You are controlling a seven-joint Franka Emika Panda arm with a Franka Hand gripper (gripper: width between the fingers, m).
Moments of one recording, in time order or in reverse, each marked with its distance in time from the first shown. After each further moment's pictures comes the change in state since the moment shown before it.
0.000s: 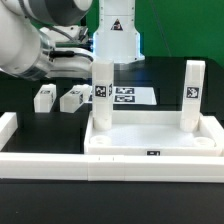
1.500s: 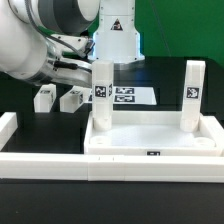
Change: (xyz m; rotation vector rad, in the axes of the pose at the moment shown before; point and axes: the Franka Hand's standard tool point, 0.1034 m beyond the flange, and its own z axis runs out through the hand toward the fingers) arm 0.009 0.006 0.021 -0.007 0.023 0.129
